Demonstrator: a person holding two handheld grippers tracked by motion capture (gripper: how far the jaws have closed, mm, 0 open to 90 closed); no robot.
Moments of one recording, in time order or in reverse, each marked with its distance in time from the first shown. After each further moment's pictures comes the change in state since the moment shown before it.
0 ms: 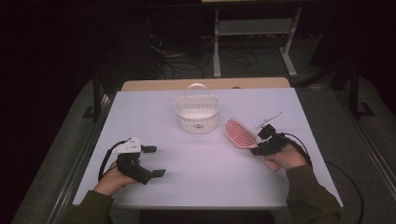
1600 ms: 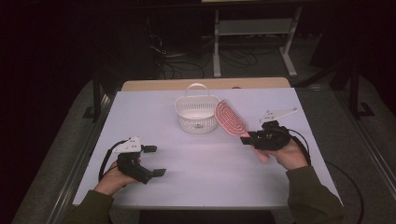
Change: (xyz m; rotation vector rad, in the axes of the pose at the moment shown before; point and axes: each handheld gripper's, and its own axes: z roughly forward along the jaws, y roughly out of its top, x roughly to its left) left arm 0.001 0.000 0.000 -0.008 0.003 -0.010; right arm 0.027 0.013 -0.045 -0.370 0.148 -0.119
